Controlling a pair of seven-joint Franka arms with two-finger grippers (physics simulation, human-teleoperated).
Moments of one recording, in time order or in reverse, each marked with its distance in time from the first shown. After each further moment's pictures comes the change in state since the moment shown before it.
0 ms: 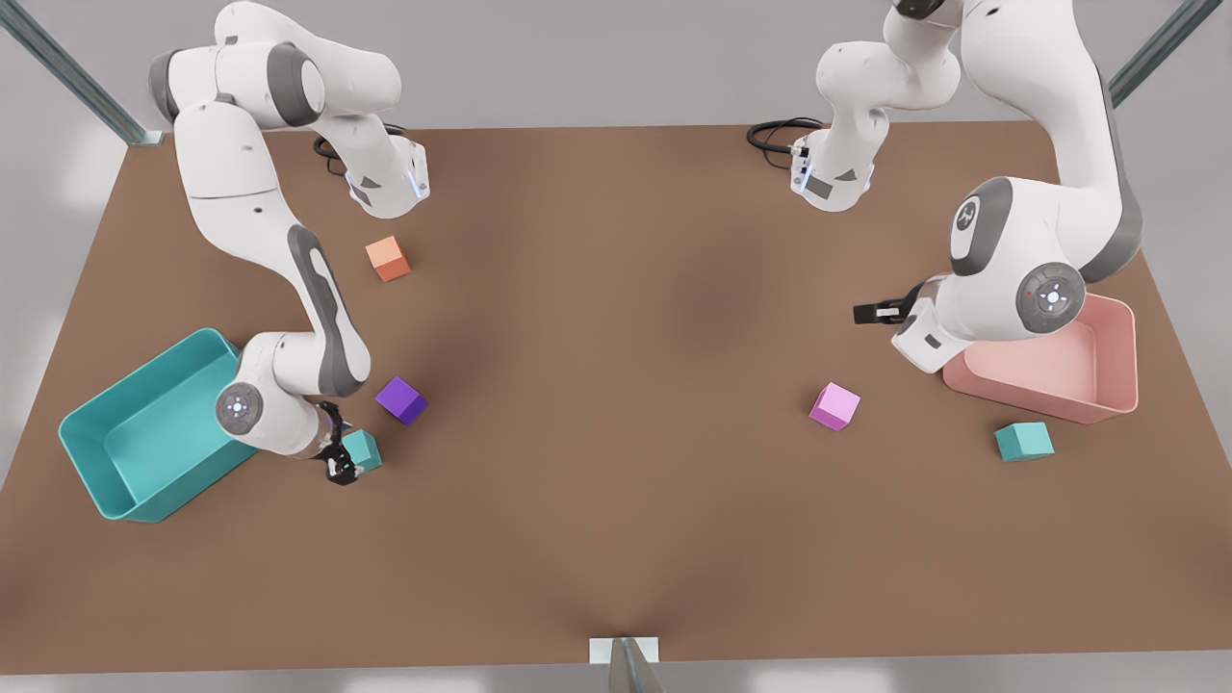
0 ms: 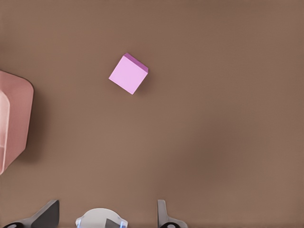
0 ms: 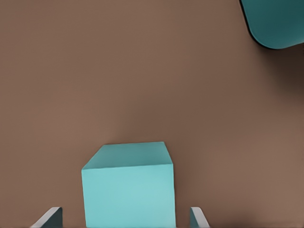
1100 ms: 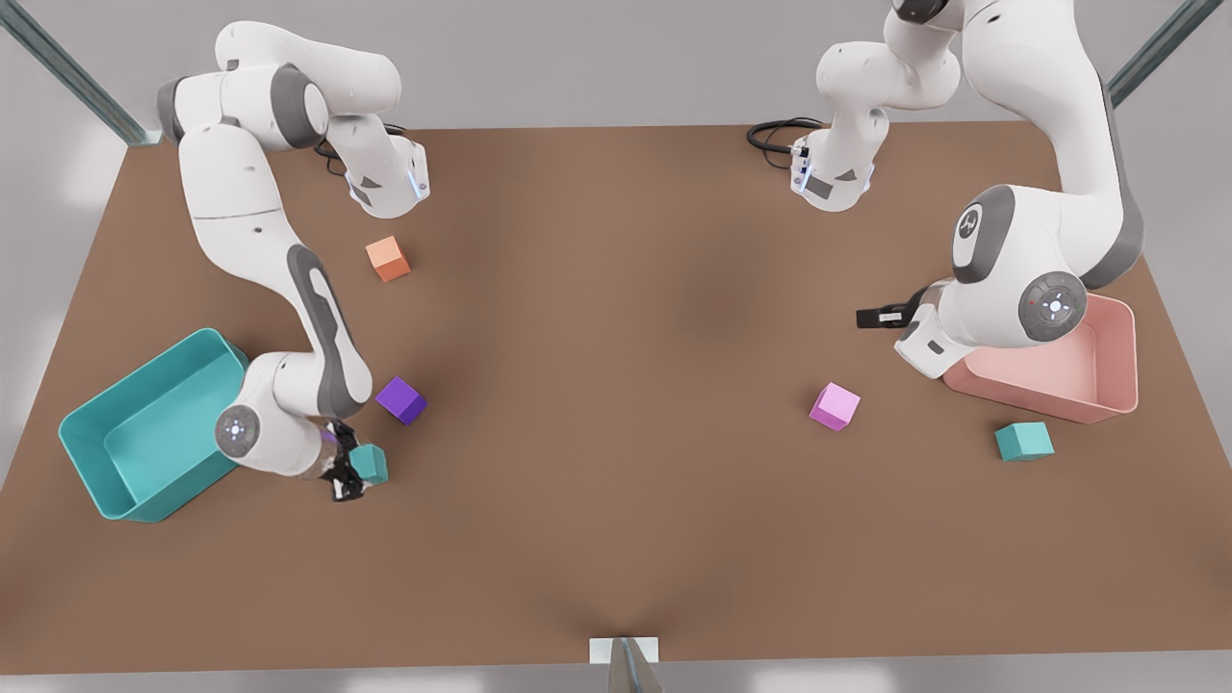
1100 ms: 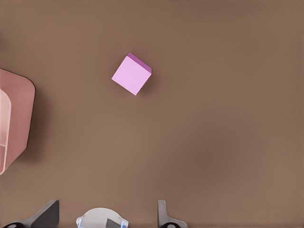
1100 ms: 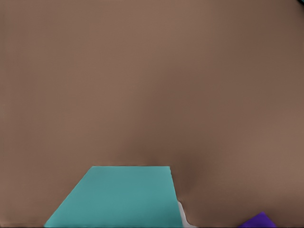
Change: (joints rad) left arm 0.011 0.015 0.000 0.003 0.002 0.000 0.000; right arm -0.020 0.093 0.059 0.166 0.061 -0.045 0.065
